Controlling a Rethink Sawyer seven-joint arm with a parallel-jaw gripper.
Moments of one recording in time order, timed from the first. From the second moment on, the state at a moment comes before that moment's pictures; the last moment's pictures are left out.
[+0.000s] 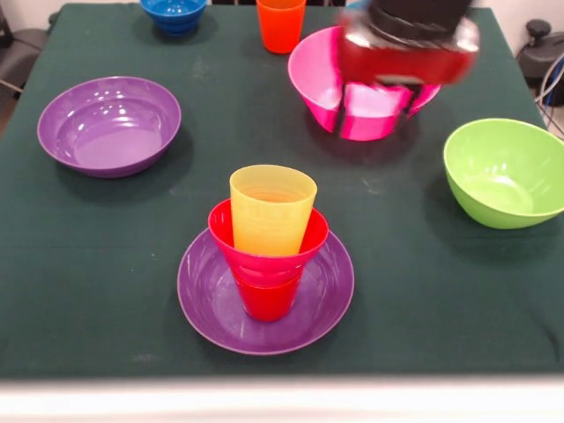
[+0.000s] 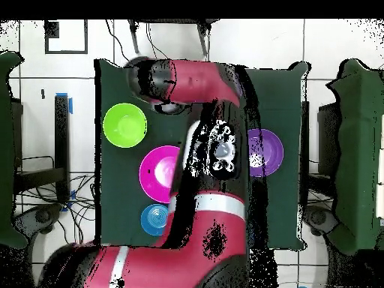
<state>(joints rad) -0.09 -0.43 -0.06 1.03 -0.04 0.95 1.60</state>
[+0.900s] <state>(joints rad) -0.45 -0.74 0.00 1.57 -0.23 0.66 1.58</state>
